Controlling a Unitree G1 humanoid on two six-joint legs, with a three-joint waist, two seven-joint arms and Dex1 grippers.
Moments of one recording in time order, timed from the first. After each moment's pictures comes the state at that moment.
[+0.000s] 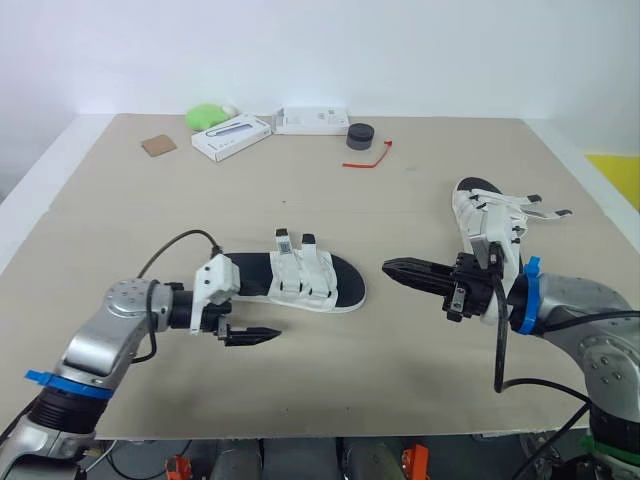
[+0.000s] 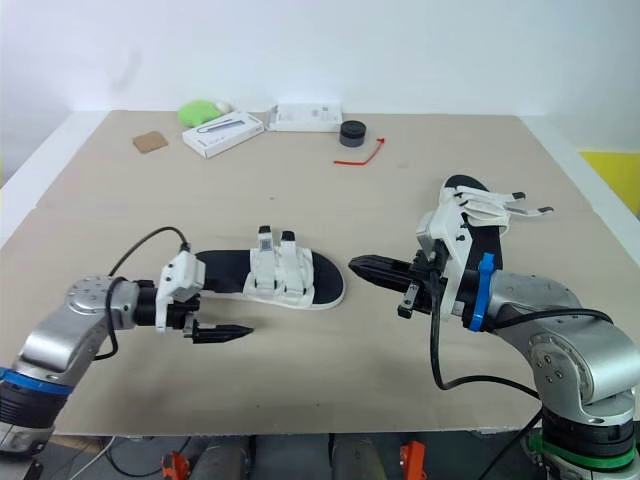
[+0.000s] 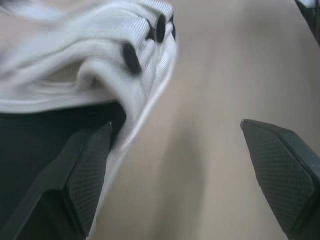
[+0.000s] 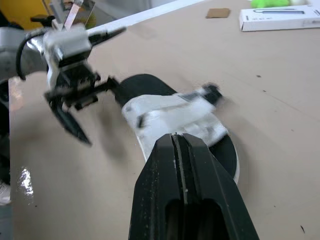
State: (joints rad) left arm -0.35 0.67 -0.16 -0.10 -0.37 0.32 -1.19; right arm -0.28 -0.69 -0.28 -0.60 0.78 0.97 0.81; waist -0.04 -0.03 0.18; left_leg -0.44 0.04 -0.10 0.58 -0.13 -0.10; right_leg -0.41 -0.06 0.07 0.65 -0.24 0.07
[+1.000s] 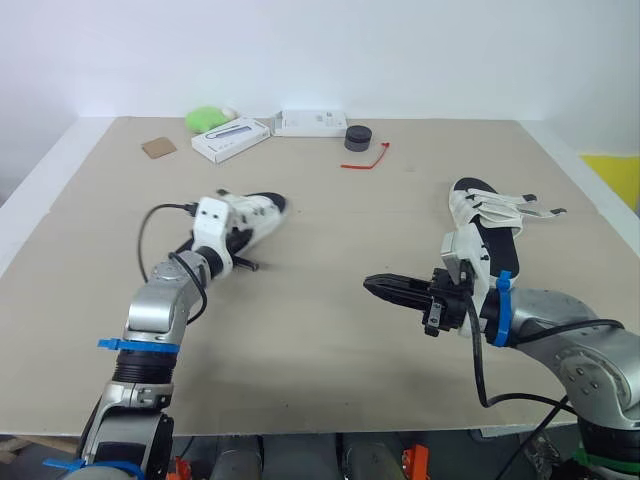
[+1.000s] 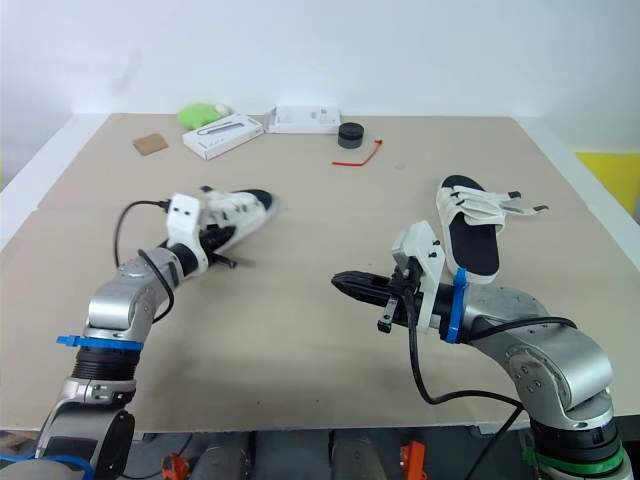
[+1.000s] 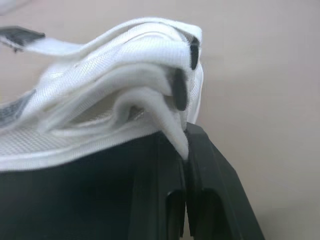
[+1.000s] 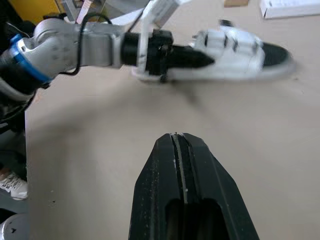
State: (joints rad) left arm -0.59 0.27 0.12 0.13 -0.21 0.63 -0.24; right arm -0.25 -0.71 -0.15 -0.59 0.81 0.87 0.75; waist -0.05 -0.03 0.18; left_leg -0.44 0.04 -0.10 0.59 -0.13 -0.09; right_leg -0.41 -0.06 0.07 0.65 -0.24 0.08
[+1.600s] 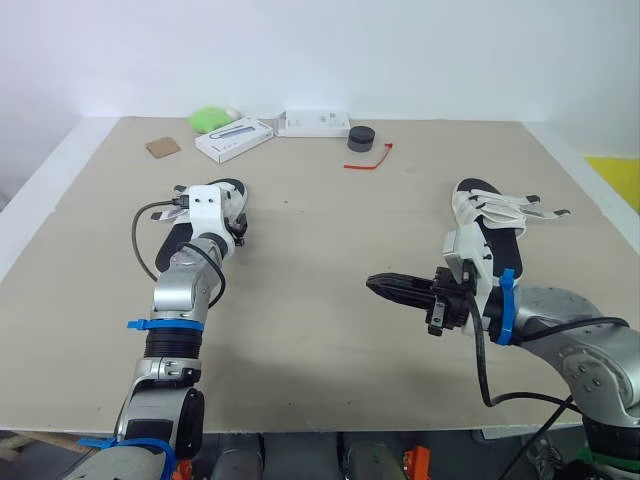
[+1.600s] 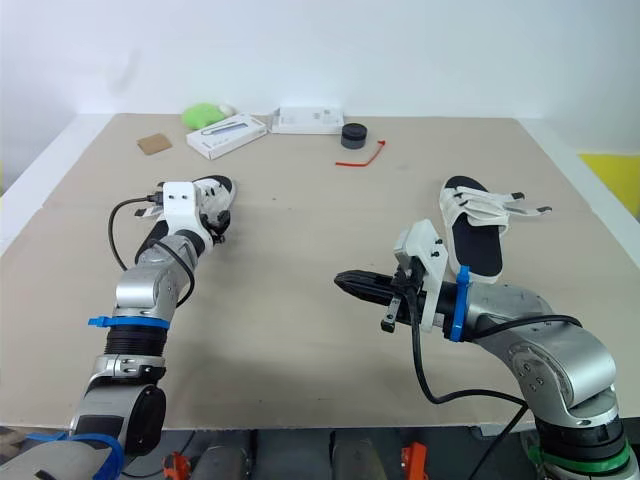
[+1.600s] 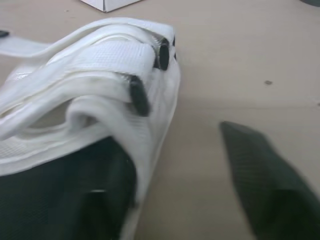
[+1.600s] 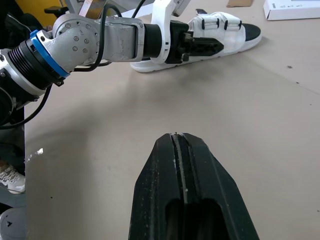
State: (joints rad) left arm -0.69 0.17 0.16 0.28 -0.16 0.57 -0.03; right arm -0.25 -0.74 -0.14 -0.57 0.80 0.85 0.76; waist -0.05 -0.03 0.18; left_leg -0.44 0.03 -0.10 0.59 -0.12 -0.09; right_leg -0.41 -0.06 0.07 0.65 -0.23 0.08
